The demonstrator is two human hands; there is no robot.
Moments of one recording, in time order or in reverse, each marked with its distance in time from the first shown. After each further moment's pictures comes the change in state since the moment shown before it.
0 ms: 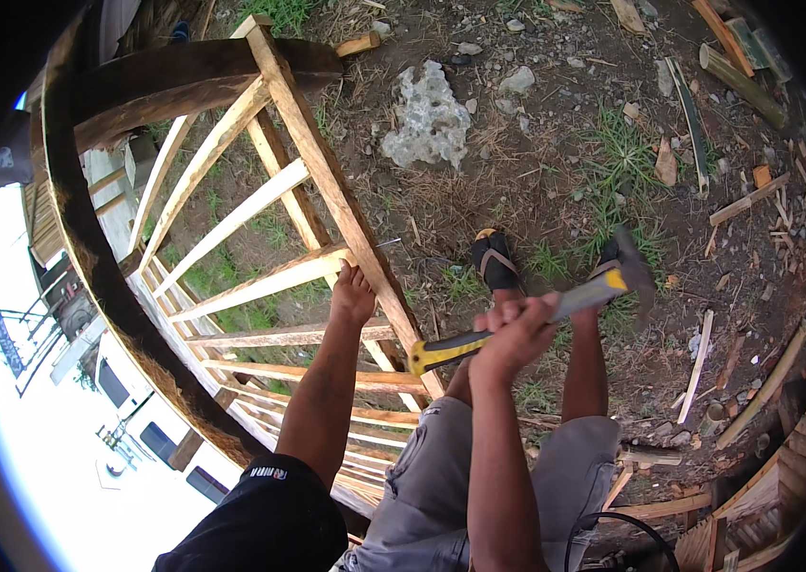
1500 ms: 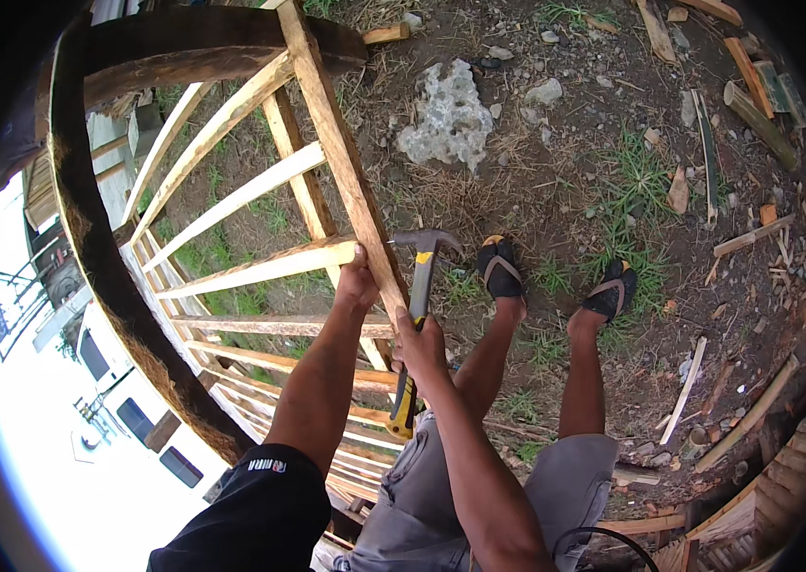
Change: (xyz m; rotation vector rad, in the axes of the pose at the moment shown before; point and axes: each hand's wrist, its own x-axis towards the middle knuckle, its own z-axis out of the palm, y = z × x) left_hand 0.032 0.000 -0.005 0.085 -0.356 0.052; right_hand 0.026 0.081 -0.012 -0.561 -0.240 0.046
